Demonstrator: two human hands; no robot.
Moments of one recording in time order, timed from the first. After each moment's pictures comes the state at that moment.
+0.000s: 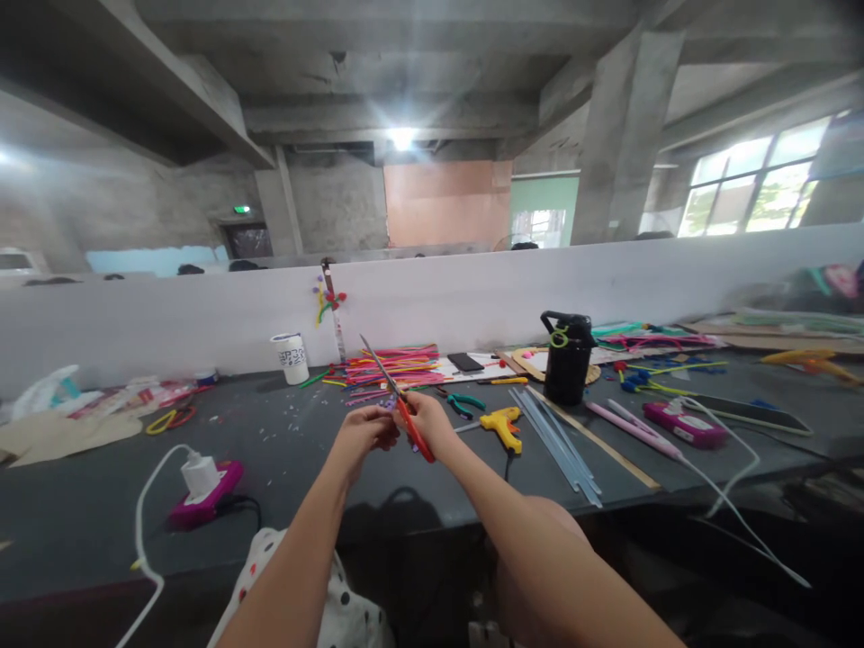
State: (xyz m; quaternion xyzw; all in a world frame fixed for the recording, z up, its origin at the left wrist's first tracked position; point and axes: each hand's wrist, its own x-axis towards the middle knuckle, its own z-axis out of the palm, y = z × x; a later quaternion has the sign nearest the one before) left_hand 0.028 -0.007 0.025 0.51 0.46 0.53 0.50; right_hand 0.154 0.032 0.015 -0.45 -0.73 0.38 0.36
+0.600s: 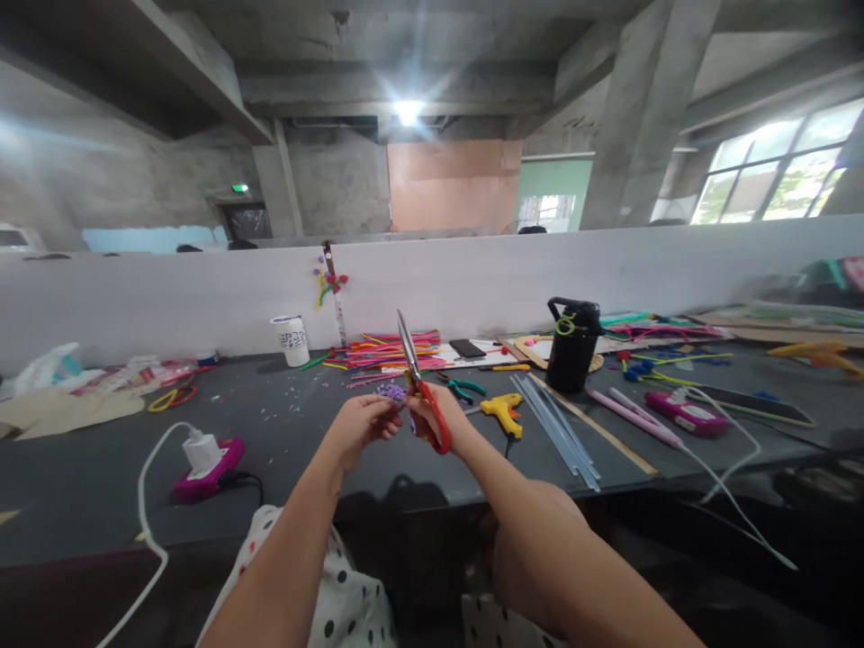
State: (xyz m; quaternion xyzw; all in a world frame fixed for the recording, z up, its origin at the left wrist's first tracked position) left_hand 0.024 -0.016 0.027 0.51 0.45 0.49 0.55; right_hand 0.163 0.018 0.008 -0.37 -0.66 0.47 0.45
